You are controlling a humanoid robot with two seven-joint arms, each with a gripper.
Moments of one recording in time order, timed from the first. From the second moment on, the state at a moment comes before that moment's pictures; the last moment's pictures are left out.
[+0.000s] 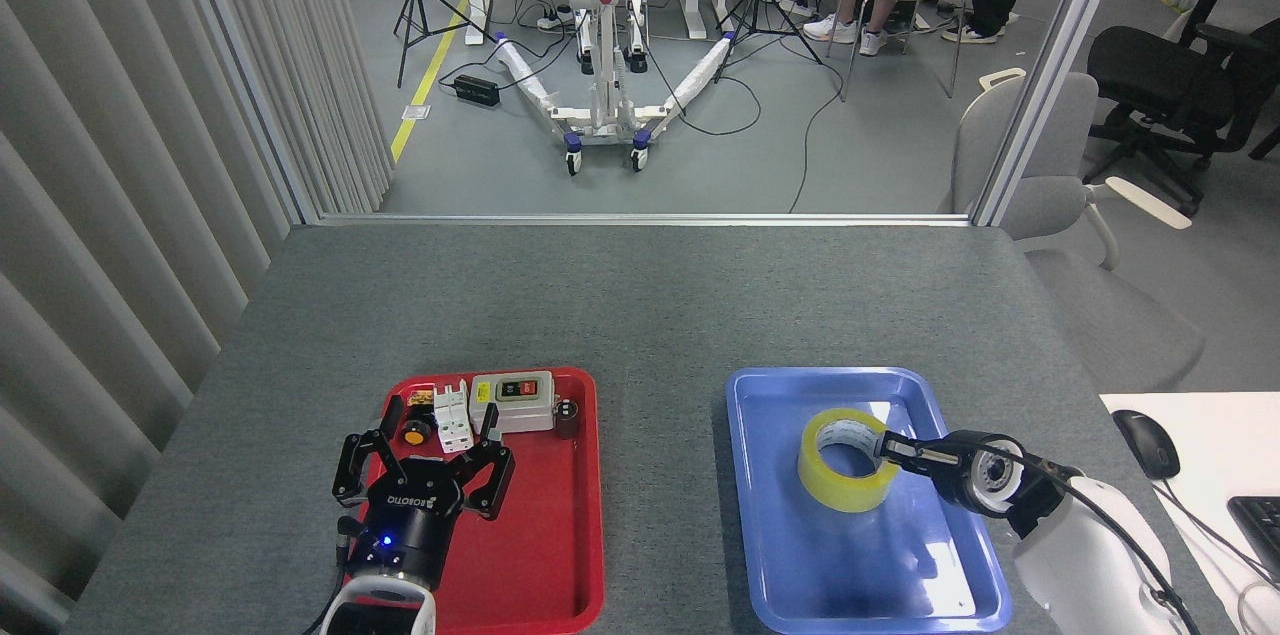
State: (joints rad) left arm -0.10 0.01 -0.11 -1.49 -1.51 0.03 0.18; right arm -0.47 -0.33 0.27 -1.07 0.69 0.14 0.75
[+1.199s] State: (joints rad) left arm -0.10 0.02 -0.11 -1.47 -1.50 0.04 0.18; right arm 0.12 -0.28 -0.20 -1.56 1.21 -0.17 -0.13
